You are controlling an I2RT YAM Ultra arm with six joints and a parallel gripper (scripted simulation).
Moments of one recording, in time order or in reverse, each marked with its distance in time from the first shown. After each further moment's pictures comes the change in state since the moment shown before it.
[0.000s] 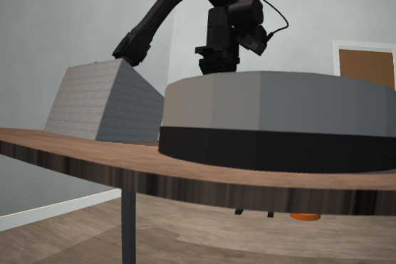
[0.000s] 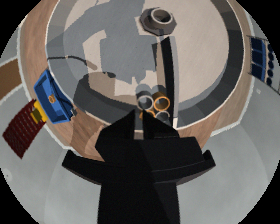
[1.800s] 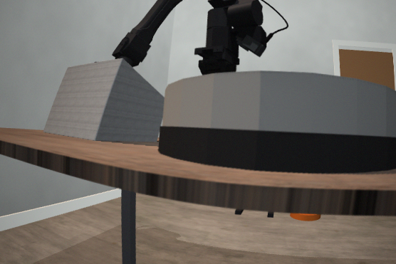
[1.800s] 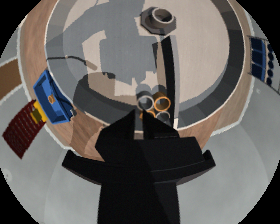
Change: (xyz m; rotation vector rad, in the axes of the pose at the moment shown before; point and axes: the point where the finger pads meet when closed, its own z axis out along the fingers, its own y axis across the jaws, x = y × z) arm 0.001 0.000 0.002 0.001 -0.003 0.000
